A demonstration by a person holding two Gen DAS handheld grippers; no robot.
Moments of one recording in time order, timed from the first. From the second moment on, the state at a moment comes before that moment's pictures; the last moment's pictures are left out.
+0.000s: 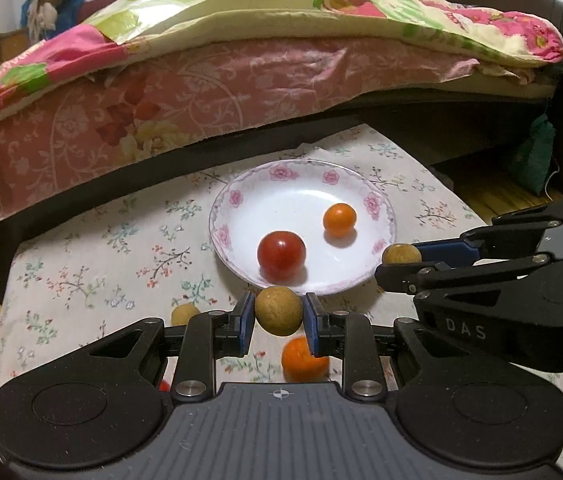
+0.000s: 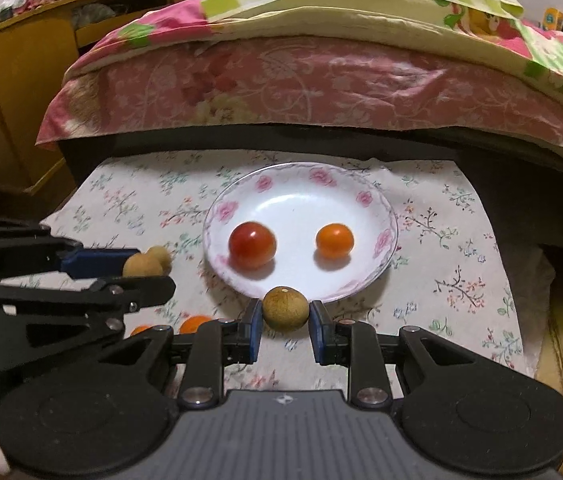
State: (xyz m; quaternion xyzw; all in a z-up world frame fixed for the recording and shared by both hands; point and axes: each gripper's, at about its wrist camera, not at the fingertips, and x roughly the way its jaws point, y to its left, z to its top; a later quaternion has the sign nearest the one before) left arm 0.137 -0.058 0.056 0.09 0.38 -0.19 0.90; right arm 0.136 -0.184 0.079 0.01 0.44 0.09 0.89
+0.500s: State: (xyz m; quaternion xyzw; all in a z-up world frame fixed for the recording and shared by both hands) left arm 0.198 -0.066 0.048 0.09 0.37 -0.17 0.91; right arm 0.186 -0.195 0.050 0.02 0.46 0.08 0.89
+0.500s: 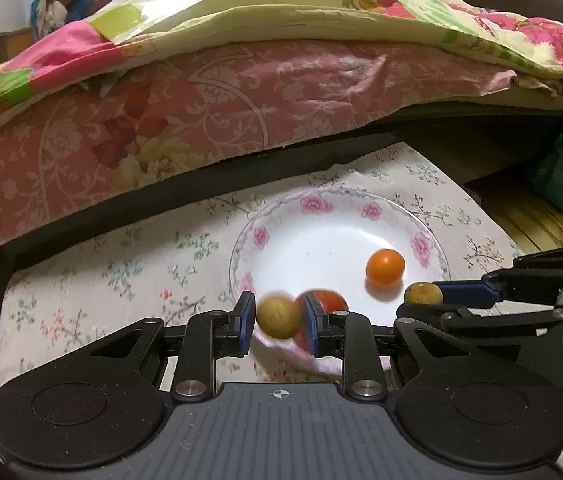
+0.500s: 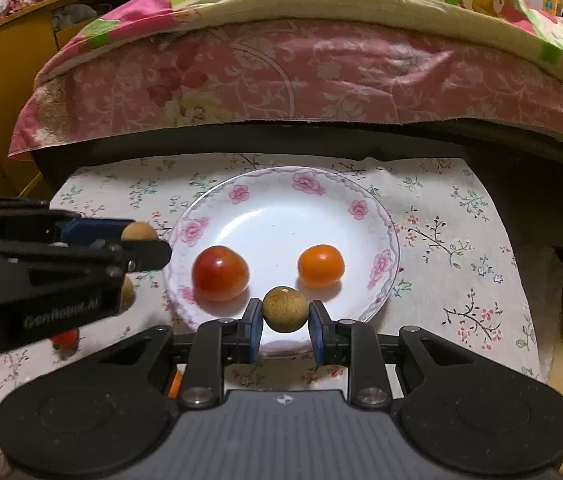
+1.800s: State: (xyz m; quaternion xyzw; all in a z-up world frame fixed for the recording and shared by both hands) left arm 0.186 -0.043 0.059 0.10 0.38 -0.16 0.91; right arm 0.197 -0.211 0.063 0.07 0.43 0.07 0.90
